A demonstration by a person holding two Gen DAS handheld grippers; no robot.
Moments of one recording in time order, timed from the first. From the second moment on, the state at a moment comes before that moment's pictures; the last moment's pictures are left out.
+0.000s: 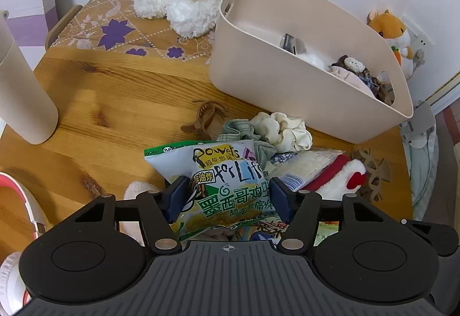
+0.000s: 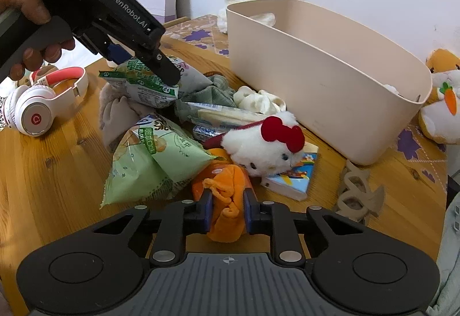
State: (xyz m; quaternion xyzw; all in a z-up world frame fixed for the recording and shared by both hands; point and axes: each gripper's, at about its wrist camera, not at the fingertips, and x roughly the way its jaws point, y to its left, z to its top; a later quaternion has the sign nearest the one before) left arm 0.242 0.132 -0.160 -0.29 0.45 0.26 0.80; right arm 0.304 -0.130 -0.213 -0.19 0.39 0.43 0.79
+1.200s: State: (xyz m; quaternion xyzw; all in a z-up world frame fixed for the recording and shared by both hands) left arm 0.289 0.146 -0.073 -0.21 0.36 0.24 0.88; right arm 0.386 -0.193 -0.141 -0.13 0.30 0.32 0.89
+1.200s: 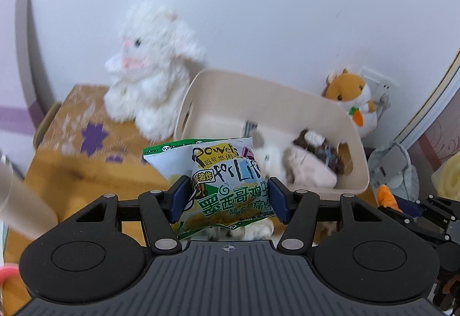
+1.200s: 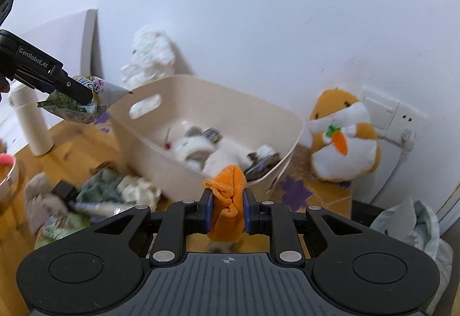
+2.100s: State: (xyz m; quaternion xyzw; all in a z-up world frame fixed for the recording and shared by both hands) left arm 0.396 0.154 -0.112 -0.15 0.41 0.22 0.87; right arm 0.455 -0.133 -0.161 -0.12 0.30 0.29 0.90
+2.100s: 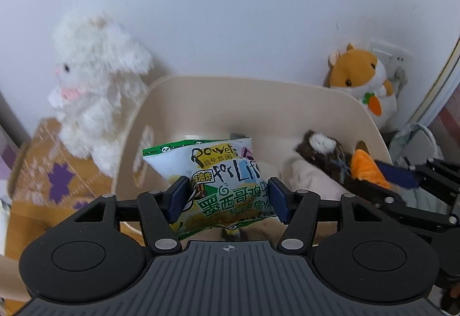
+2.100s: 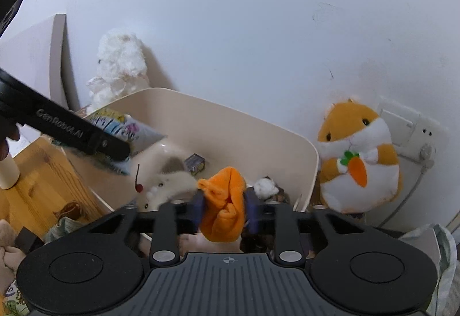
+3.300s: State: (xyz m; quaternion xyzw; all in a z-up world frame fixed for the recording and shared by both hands) left arm 0.226 0.142 -0.122 -0.17 0.45 0.24 0.84; right arm 0.394 -0.208 -0.200 -0.13 0.38 0.26 0.88
